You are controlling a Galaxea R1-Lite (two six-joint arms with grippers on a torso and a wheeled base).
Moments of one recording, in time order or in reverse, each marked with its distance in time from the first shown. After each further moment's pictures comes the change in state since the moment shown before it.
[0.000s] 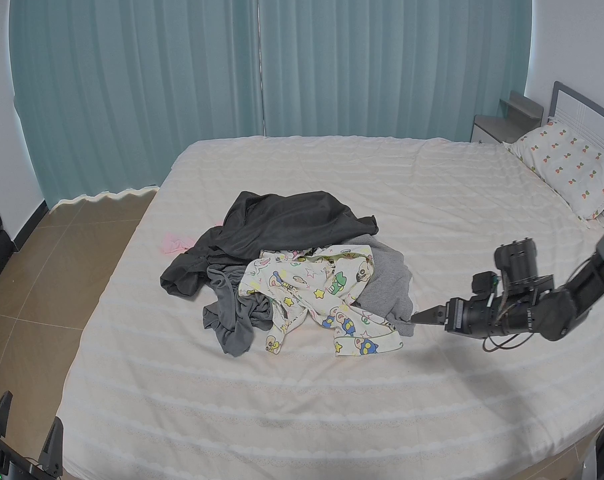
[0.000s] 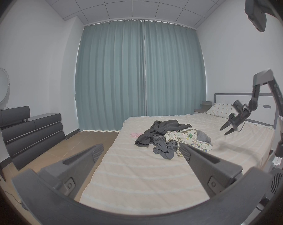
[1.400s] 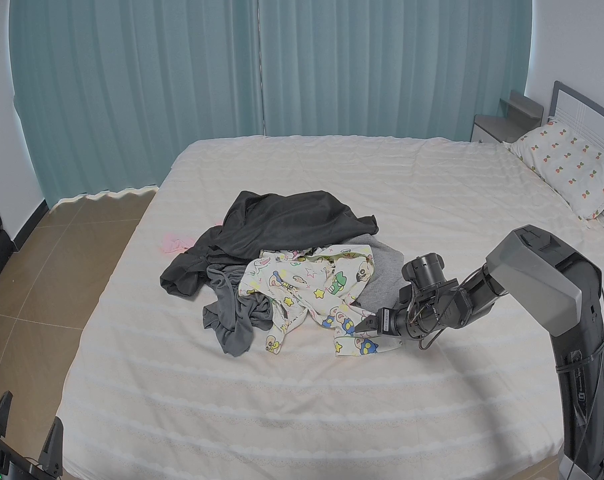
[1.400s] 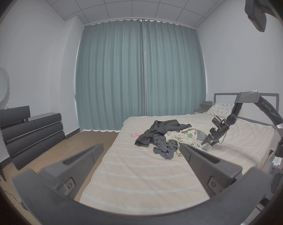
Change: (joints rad) left arm 0.000 0.000 0.000 0.000 0.000 0.000; right arm 0.105 0.467 -0.617 0.319 -0.106 -0.003
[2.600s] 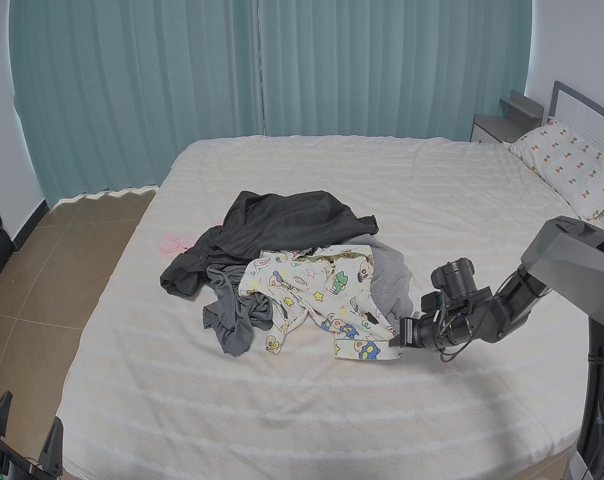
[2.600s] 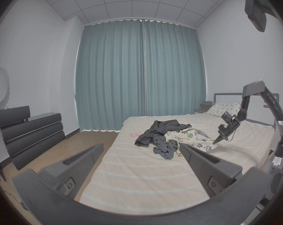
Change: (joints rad) left arm 0.000 0.000 0.000 0.000 0.000 0.000; right arm -0.024 -0.256 0.445 -0.263 0.094 -0.003
